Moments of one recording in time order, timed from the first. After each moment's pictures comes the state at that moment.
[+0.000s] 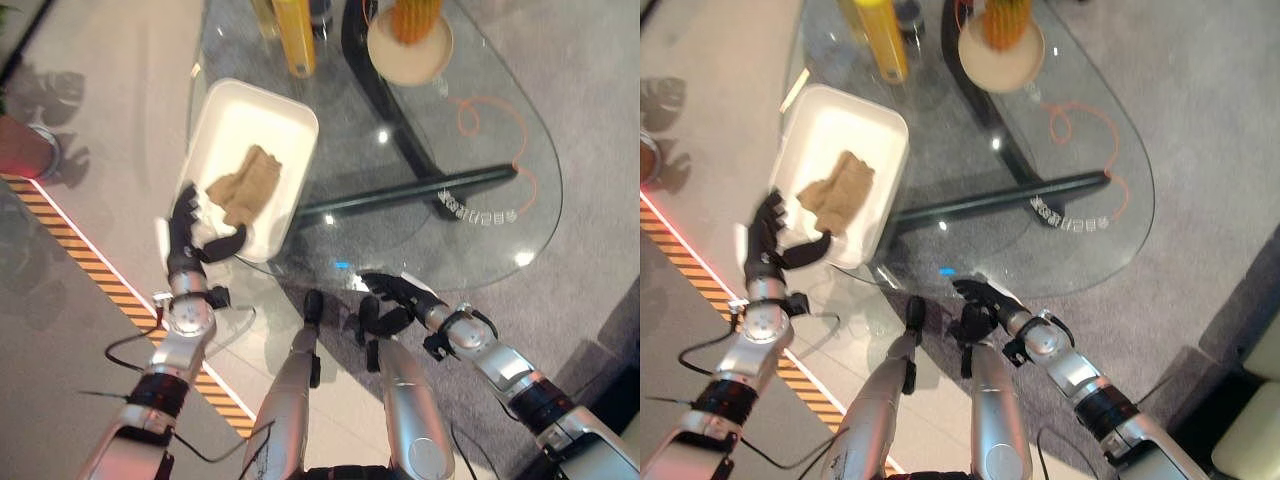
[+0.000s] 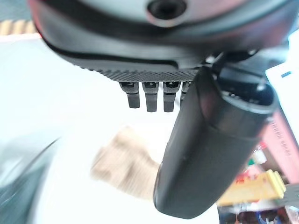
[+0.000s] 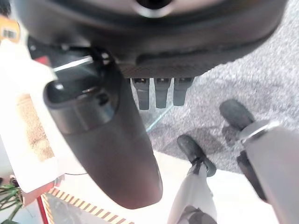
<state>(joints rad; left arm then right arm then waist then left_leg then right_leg) -0.31 0.47 -0.22 0.45 -0.39 -0.18 0.40 -0.33 -0.59 0.55 0.26 0.20 0.20 0.11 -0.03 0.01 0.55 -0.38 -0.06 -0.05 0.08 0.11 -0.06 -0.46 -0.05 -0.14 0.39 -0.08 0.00</state>
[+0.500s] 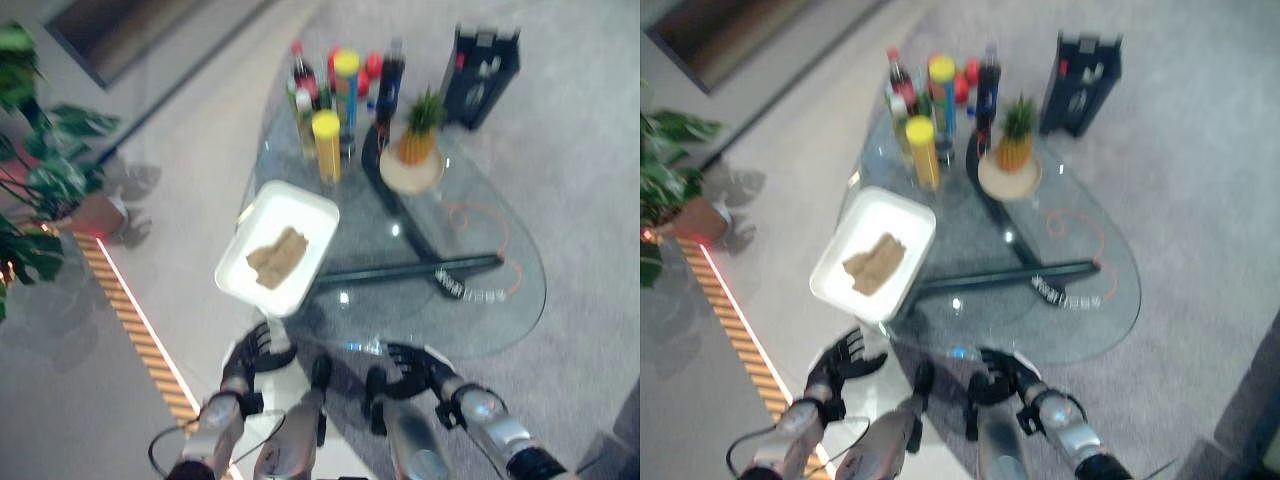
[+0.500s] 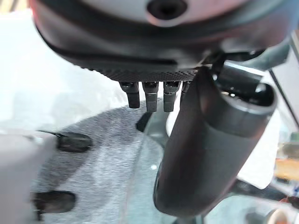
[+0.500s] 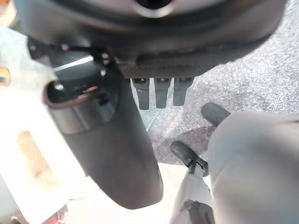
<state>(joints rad) 0.04 0.28 -0.31 0.72 -0.44 -0.10 0.08 -0.04 -0.41 0.42 0.63 0.20 0.06 0.12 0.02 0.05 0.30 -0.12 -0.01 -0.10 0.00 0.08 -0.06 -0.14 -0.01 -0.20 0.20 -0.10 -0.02</state>
